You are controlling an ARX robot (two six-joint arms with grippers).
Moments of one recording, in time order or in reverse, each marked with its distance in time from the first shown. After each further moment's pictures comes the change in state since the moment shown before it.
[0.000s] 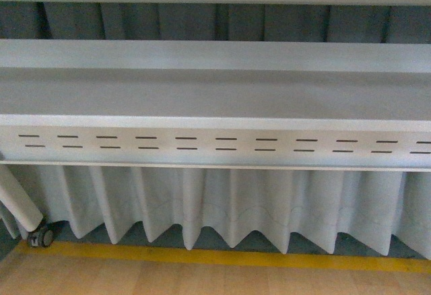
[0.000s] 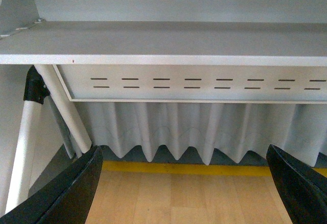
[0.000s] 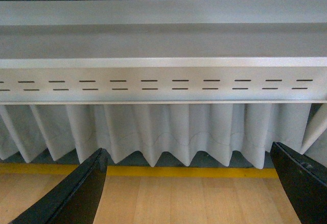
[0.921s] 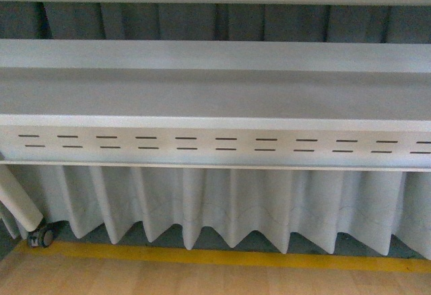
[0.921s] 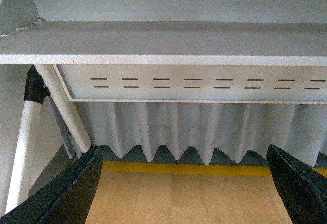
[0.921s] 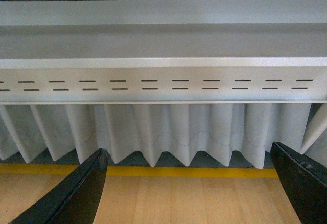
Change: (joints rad) left arm 0.000 0.000 0.000 0.000 0.000 0.000; right arm 0.000 0.000 0.000 0.000 0.000 0.000
